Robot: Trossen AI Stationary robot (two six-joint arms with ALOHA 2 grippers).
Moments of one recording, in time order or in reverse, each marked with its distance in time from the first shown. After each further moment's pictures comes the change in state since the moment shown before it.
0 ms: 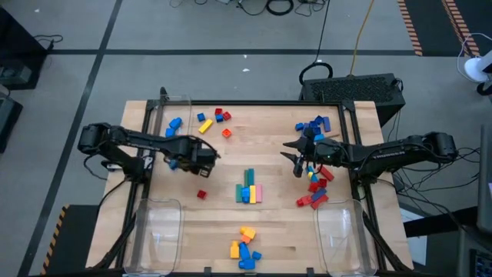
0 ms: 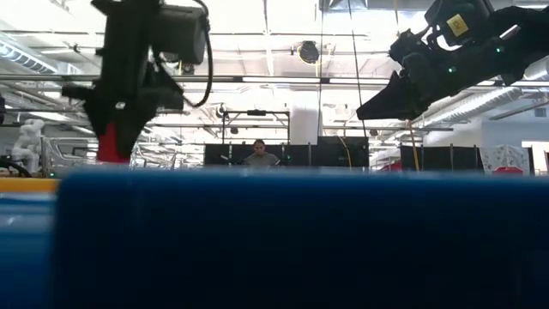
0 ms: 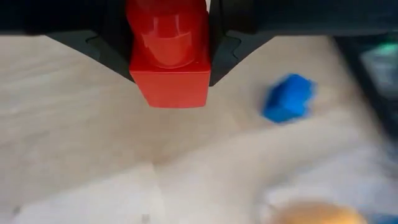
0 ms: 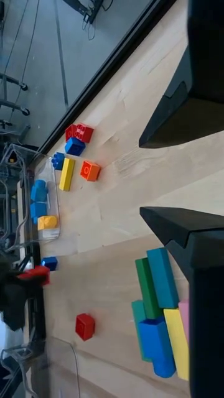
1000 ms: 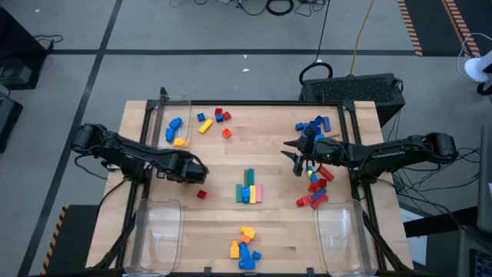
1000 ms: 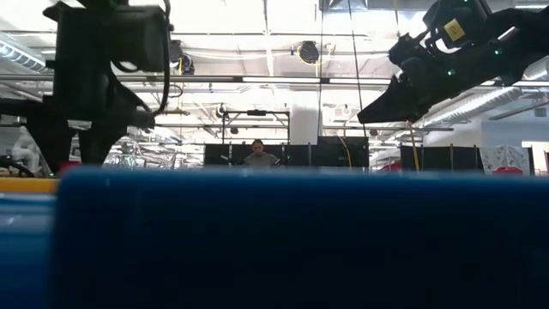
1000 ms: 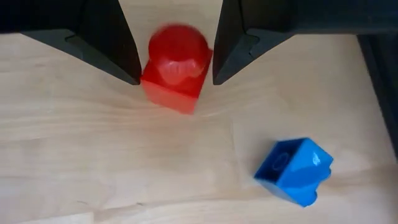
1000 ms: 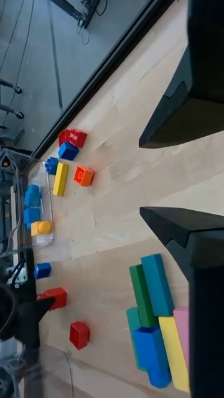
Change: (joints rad) left arm -0.179 -0.057 -0.233 0.166 0.030 -0.393; right arm -0.010 0.000 0.000 -0.023 -0.001 0.001
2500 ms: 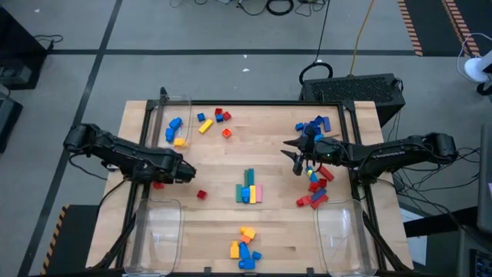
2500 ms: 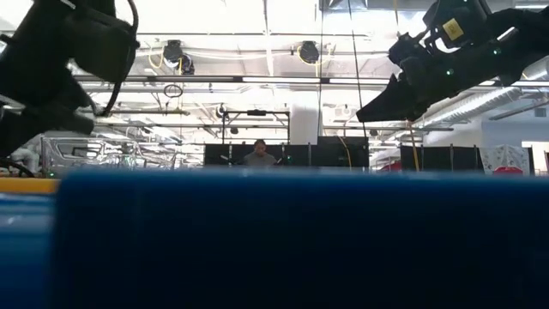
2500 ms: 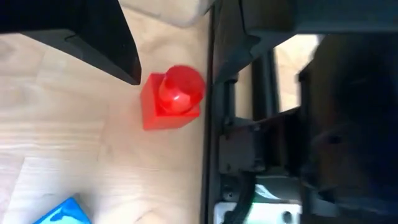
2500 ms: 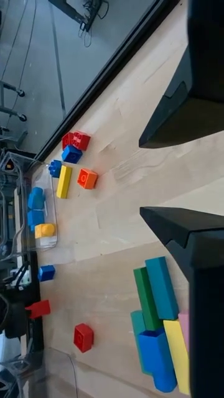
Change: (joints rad) left arm -0.026 -0.110 -0.055 -0.377 0.205 -0.224; right arm -0.016 0.000 0.000 0.012 0.000 -0.005
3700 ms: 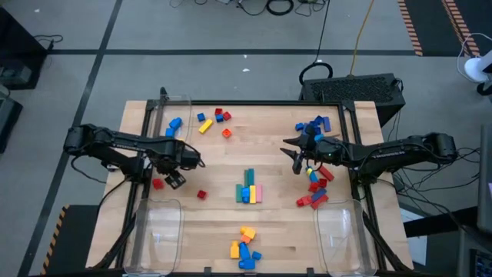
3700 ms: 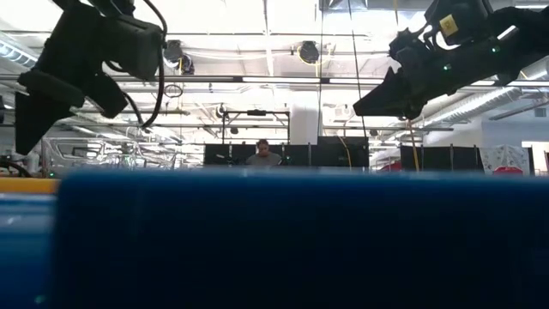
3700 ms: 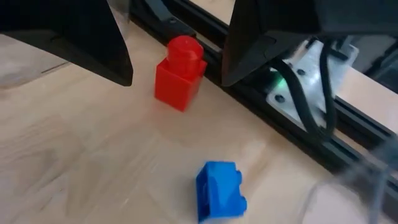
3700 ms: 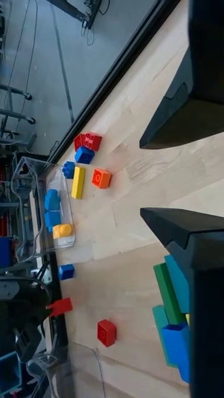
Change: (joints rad) left arm 0.190 -0.003 0.082 0.009 -0.041 1.070; right arm 0.000 0.000 0.000 0.055 0.003 0.048
